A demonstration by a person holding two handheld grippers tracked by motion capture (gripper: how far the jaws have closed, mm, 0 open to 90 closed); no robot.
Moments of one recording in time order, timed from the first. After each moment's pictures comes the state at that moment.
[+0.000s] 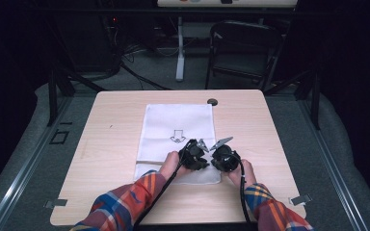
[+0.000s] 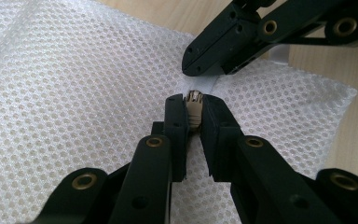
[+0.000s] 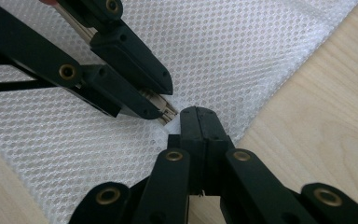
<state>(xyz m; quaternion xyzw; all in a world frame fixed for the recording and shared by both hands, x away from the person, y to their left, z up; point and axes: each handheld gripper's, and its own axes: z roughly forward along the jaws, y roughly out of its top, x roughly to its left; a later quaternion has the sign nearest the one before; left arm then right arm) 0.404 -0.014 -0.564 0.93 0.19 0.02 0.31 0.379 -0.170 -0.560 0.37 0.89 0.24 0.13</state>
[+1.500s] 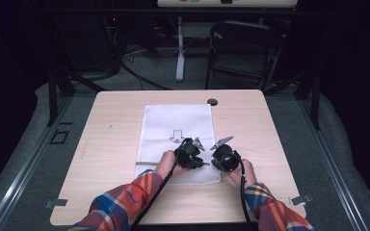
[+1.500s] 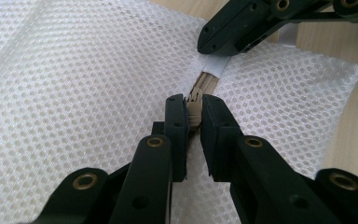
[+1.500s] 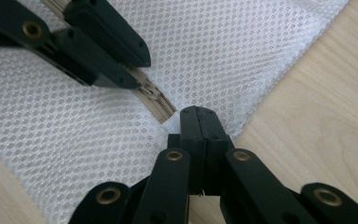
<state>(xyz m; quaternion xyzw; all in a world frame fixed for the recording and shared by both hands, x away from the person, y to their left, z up) 0.408 0.005 -0.558 0.94 0.19 0.02 0.29 0.381 -0.172 -0.559 0.38 0.89 0.24 0.13</state>
